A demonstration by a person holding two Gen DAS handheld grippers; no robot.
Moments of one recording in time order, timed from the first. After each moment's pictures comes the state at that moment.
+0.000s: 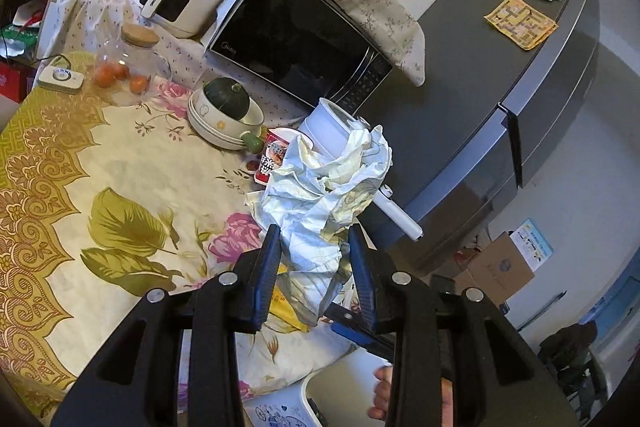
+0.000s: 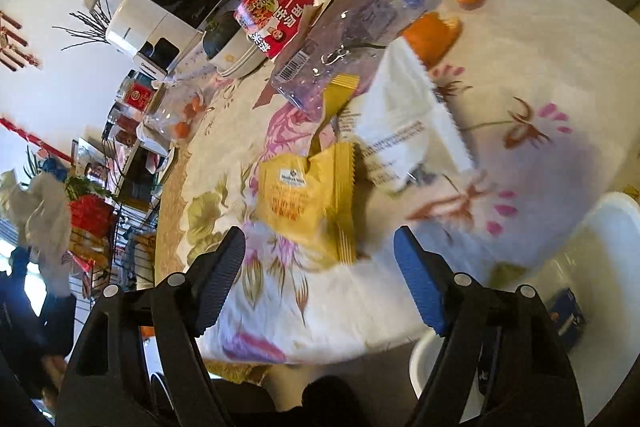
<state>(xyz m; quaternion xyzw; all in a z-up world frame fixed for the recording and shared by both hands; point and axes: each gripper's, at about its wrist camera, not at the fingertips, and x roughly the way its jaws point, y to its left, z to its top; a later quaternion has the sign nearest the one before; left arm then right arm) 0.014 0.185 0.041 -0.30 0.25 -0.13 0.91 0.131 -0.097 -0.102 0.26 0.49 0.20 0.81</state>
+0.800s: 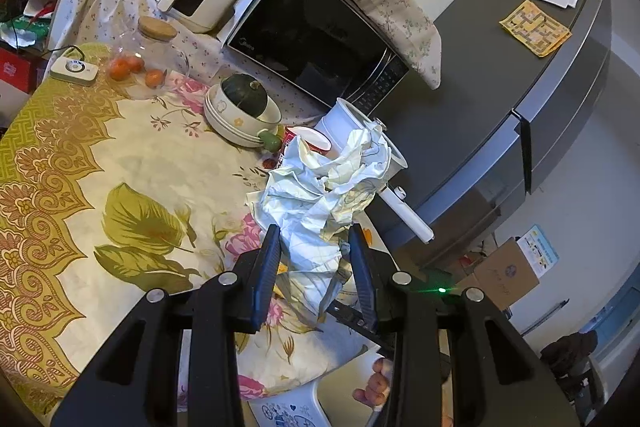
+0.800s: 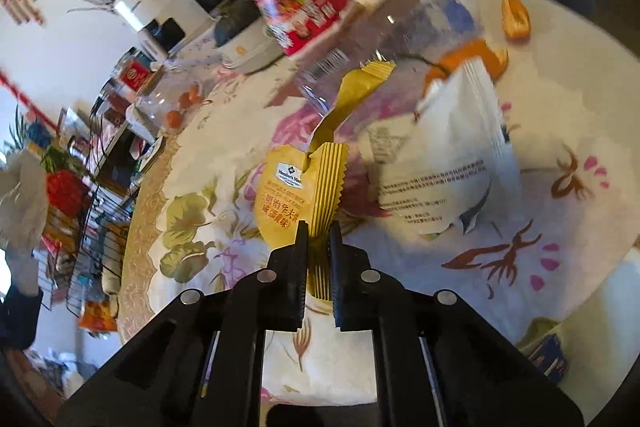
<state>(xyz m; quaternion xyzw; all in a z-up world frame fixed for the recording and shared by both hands) 0.015 0.197 0.033 -0.31 0.26 -0.11 0.91 0.137 -0.063 -0.091 0.18 0.44 0.21 0.85</state>
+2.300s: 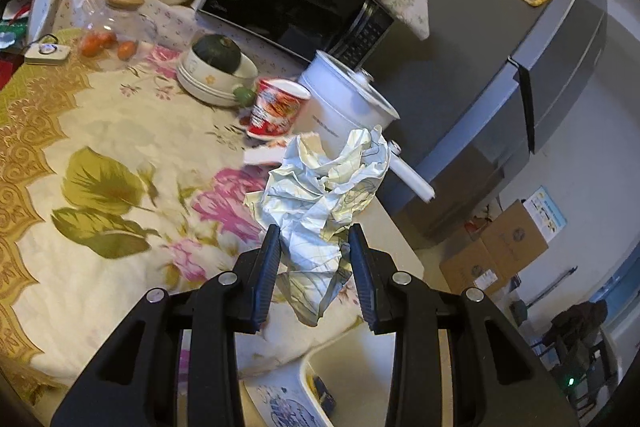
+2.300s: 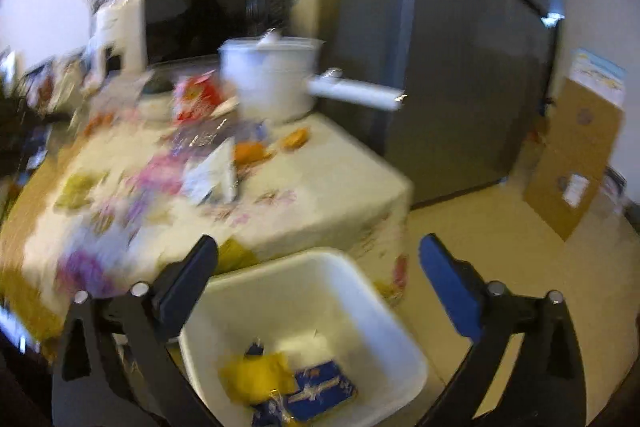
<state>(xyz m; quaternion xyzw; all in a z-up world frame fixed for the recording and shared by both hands) 0.026 0.128 0.007 -0.27 0.31 -0.14 0.90 -0.049 -0.206 -0.033 -0.01 0.25 -0.05 0.97</state>
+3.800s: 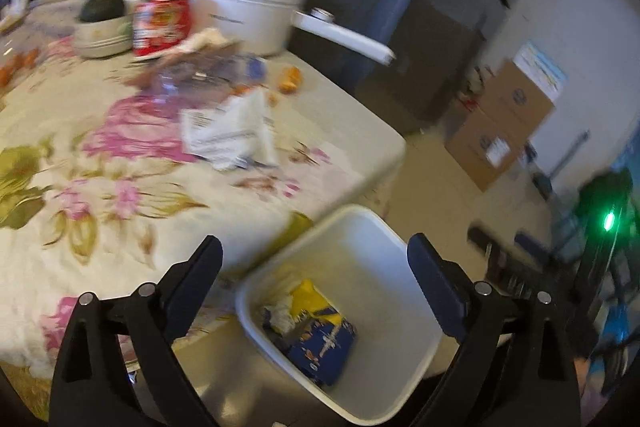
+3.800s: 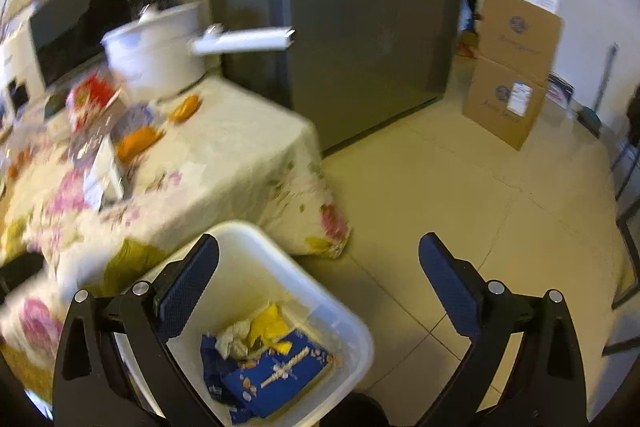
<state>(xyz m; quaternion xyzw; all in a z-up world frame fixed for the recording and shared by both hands) 0.021 -0.010 -0.033 -0.11 0.41 -0.21 0.88 -0.018 -0.257 -0.066 0.05 0.37 -0.14 0.92</state>
